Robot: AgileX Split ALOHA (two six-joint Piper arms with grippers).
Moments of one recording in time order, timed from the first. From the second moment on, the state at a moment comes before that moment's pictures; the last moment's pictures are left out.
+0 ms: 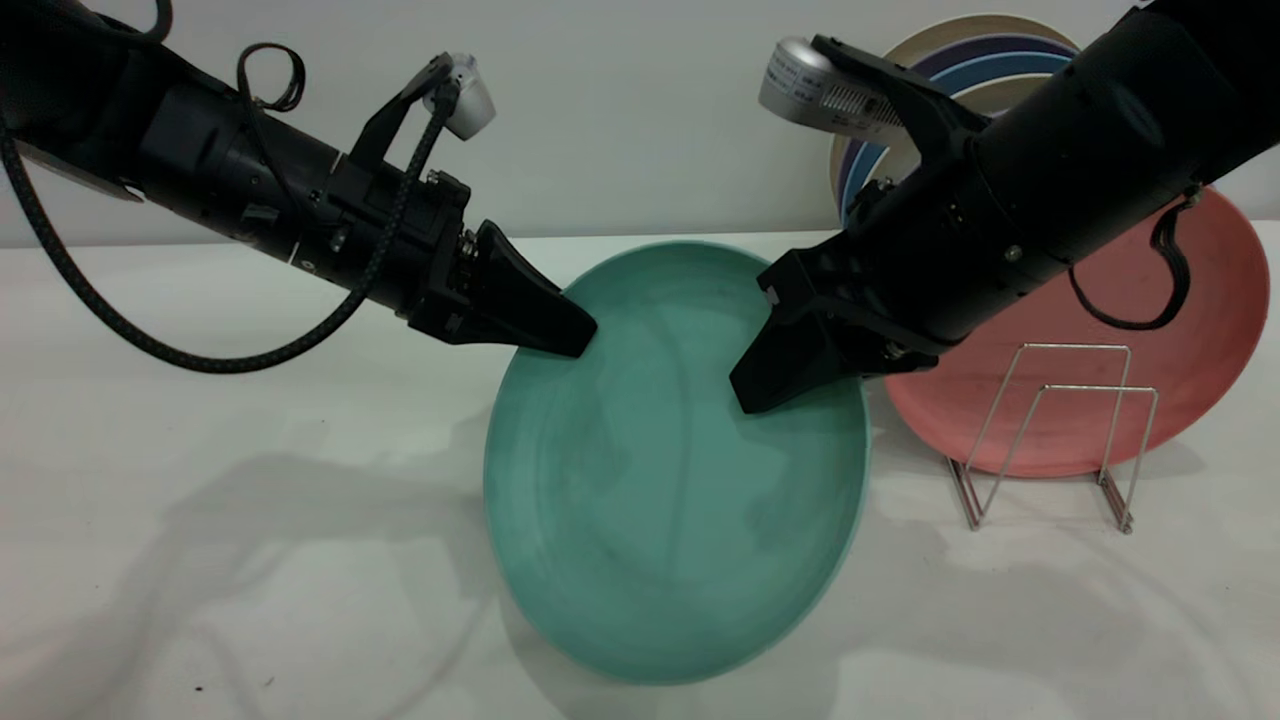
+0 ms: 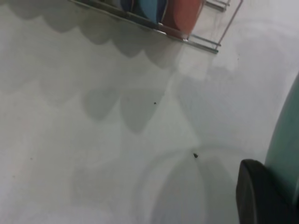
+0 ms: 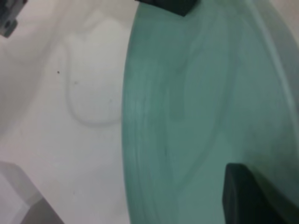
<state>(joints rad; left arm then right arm) -0.17 2.24 -1.29 -1.33 0.83 1.97 0.39 1.92 -0.98 1.31 0.51 -1.26</state>
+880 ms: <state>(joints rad) -0.17 2.24 -1.29 -1.36 0.83 1.87 0.39 1.92 -0.98 1.31 0.49 -1.28</state>
